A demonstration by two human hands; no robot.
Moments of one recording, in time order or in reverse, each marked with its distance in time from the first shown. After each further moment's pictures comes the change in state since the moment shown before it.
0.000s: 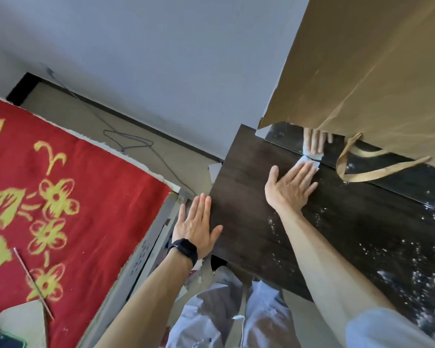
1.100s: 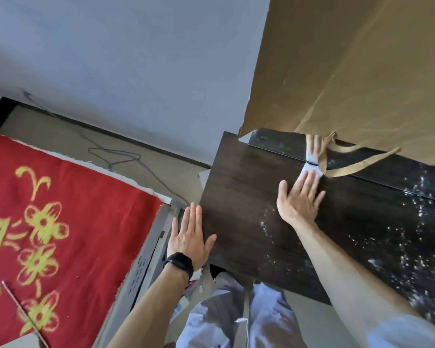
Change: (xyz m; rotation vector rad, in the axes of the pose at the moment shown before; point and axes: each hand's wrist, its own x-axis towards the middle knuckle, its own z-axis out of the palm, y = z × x) left_hand 0.001 0.001 0.006 0.005 0.000 -0.004; right_hand -0.001 0.059 -0.021 -0.039 -0.090 0.022
